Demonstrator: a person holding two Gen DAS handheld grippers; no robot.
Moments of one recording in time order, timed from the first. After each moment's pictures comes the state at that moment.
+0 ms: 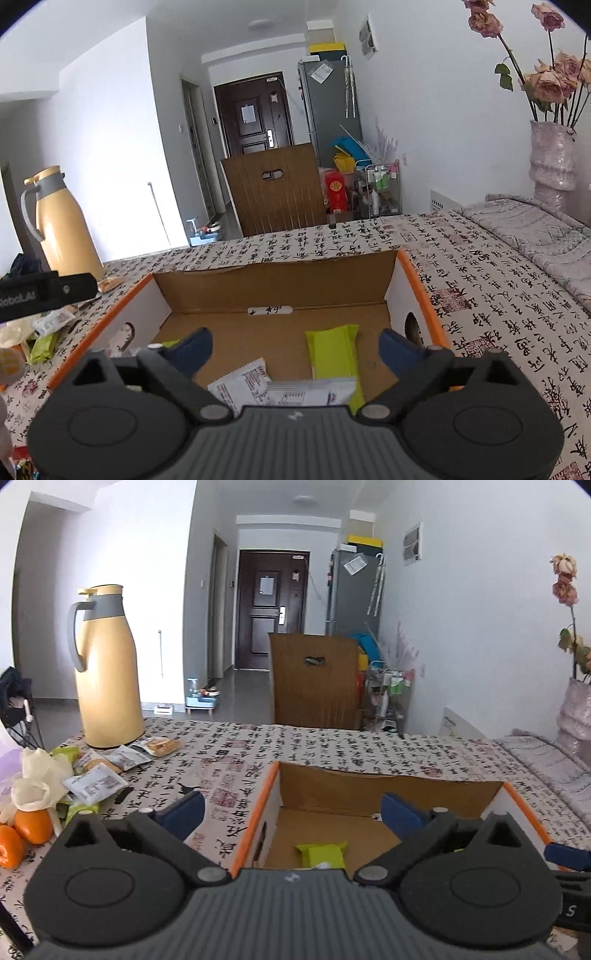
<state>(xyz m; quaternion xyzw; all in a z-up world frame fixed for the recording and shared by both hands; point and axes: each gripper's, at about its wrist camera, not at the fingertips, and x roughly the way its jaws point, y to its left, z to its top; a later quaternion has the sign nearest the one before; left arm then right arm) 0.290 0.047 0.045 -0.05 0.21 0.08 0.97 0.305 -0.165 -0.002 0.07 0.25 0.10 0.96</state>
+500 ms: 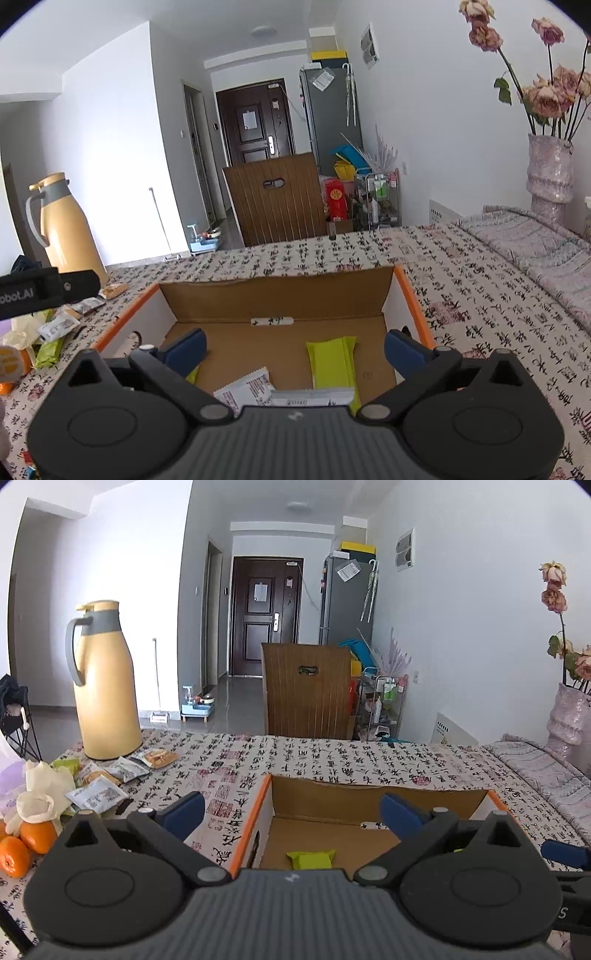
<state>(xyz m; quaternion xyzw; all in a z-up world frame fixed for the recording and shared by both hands) 0.277 0.039 0.065 -0.04 0.20 0.07 0.98 0.293 -0.167 0.018 0.06 0.24 0.10 0.96</state>
